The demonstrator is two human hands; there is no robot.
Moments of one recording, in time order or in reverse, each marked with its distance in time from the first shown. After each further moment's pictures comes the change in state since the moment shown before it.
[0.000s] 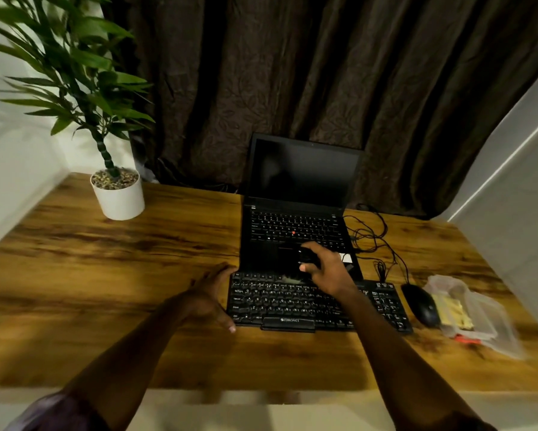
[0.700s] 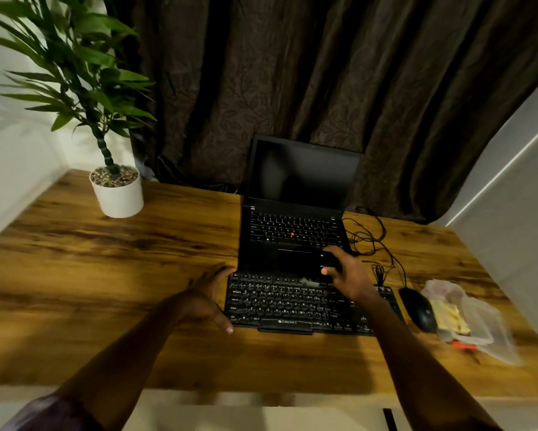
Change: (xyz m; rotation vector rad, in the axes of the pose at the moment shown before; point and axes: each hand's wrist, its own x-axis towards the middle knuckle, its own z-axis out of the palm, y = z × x) left_hand 0.002 -0.007 0.002 -0.029 -0.002 0.021; right_hand -0.012 0.027 -0.034 -0.171 0.056 0.008
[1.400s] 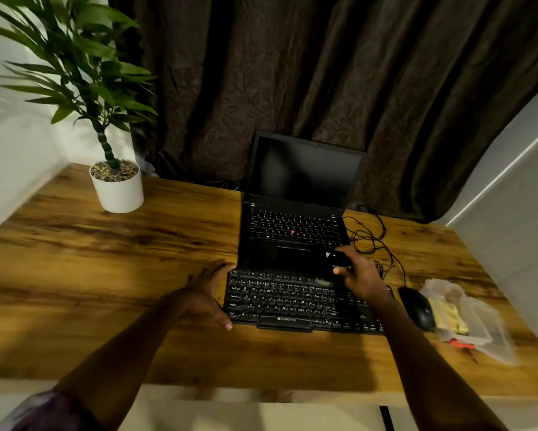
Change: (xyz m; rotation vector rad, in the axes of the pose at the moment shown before) left_hand 0.005 -0.008 0.003 -0.030 0.003 0.008; right_hand 0.001 0.026 -0.012 -0.045 0.028 -0.020
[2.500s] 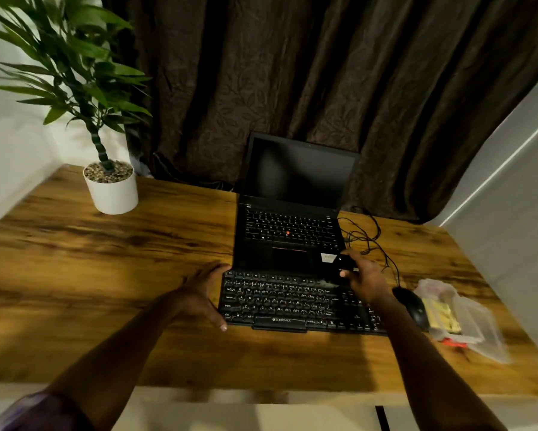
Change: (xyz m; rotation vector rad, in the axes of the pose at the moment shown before) left_hand -0.003 0.005 -0.002 0.028 -0.002 -0.030; right_hand -0.012 0.013 -0.015 -0.007 0.031 0.016
